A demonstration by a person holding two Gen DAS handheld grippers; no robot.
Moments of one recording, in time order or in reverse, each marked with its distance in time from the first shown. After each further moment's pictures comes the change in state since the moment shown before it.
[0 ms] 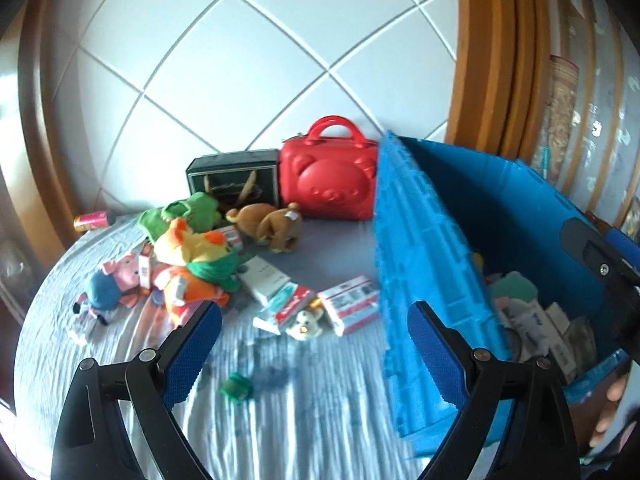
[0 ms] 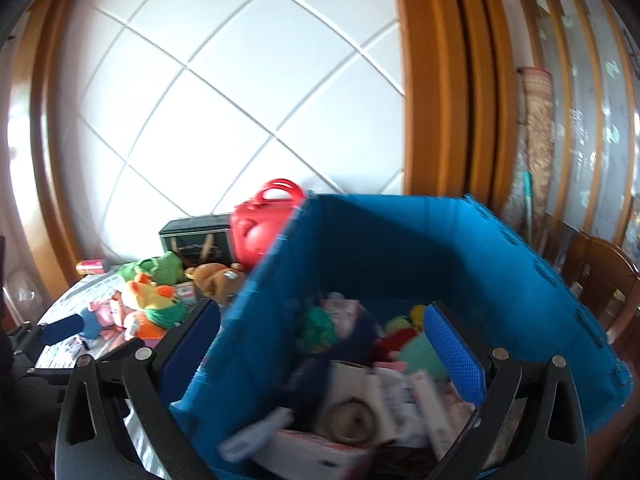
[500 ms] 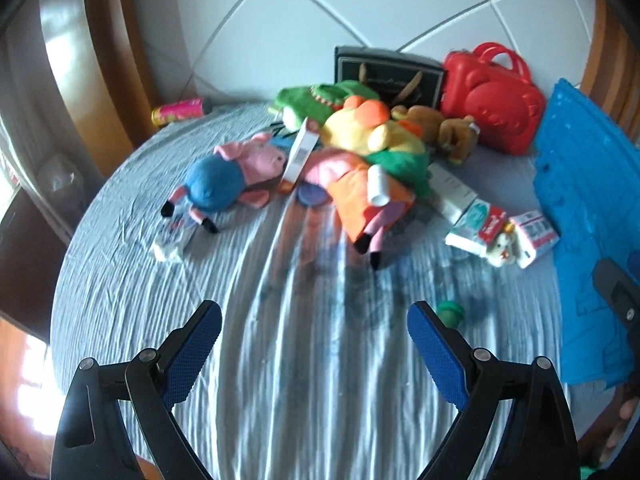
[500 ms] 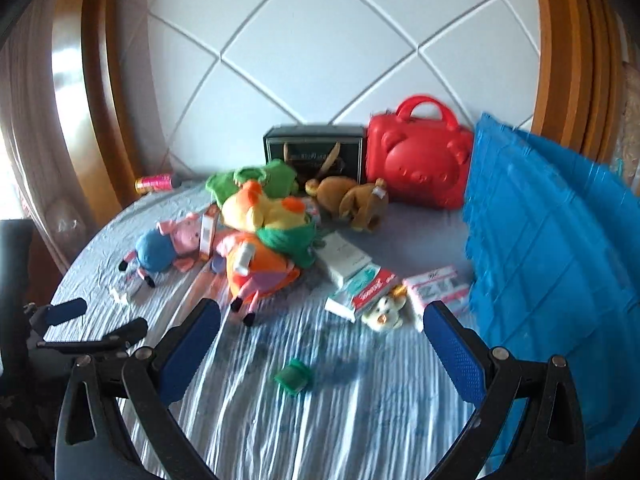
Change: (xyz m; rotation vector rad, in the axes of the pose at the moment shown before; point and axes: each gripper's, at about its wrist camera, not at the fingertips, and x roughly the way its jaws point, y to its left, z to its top) left arm 0.086 0.251 -0.086 -0.149 0.312 0.207; right arm 0.101 0.249 -0.087 -0.112 0.299 0.186
